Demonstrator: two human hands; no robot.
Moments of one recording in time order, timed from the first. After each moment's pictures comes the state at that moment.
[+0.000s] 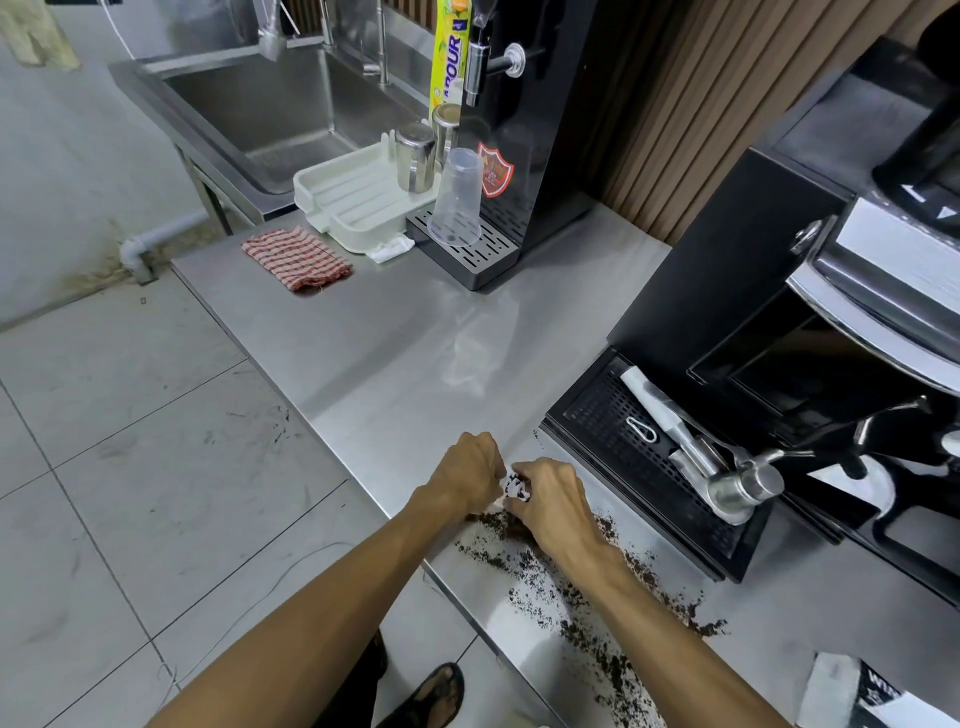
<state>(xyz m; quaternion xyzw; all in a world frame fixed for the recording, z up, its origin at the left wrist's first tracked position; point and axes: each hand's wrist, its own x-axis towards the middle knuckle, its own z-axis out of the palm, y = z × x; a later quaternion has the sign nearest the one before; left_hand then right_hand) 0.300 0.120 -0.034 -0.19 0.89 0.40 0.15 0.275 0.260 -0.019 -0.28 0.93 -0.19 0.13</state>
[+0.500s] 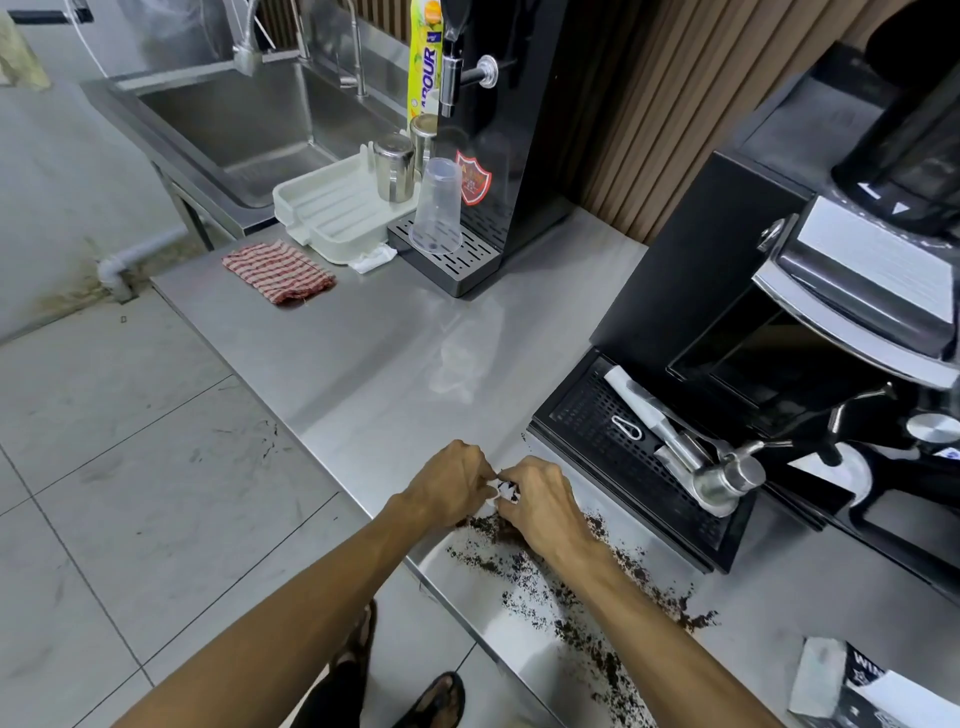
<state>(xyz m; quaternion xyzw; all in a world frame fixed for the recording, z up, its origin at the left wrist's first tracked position) 0.309 0.112 -0.033 -0.04 0.93 0.35 0.08 0.273 0.261 -0.016 -0.30 0.93 -0.18 0.12</state>
